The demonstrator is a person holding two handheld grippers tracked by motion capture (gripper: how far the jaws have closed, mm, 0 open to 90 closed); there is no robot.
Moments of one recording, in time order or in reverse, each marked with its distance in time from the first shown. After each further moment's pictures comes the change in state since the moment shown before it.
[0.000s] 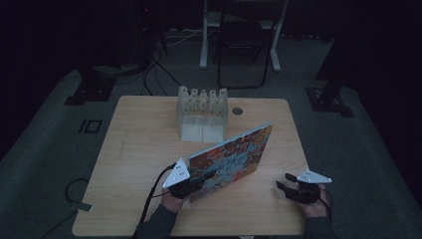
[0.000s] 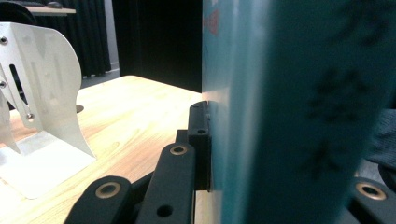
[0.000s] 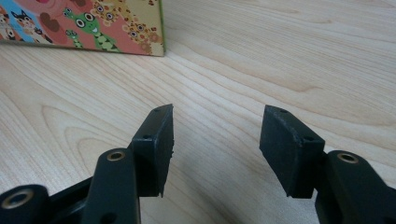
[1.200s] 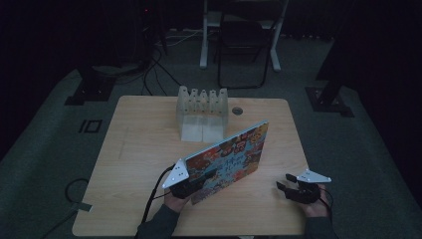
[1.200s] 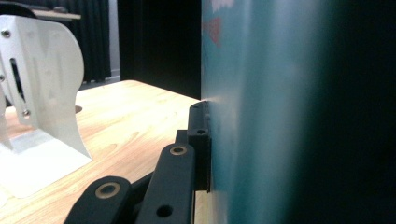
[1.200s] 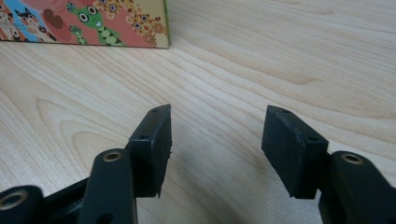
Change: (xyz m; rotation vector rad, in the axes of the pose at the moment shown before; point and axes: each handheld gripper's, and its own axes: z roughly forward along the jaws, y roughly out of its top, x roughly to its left) left arm 0.004 -0.013 0.007 -0.057 0.015 -0.071; right arm -0.001 -0.001 0.001 0.026 0.001 0.004
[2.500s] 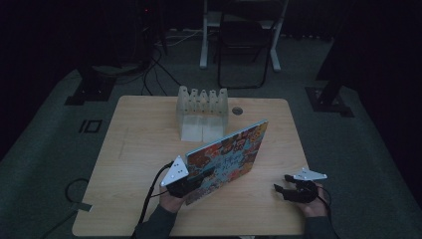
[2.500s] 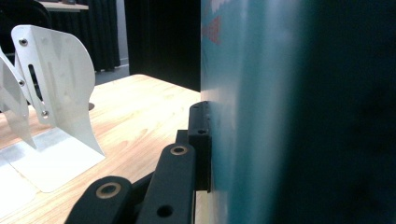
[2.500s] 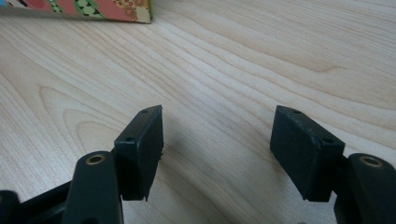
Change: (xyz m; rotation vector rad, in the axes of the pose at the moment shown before) left arm -0.009 0.028 -0.012 0.069 0.035 0.036; right arm -0.001 0.003 0.007 0.072 0.039 -0.004
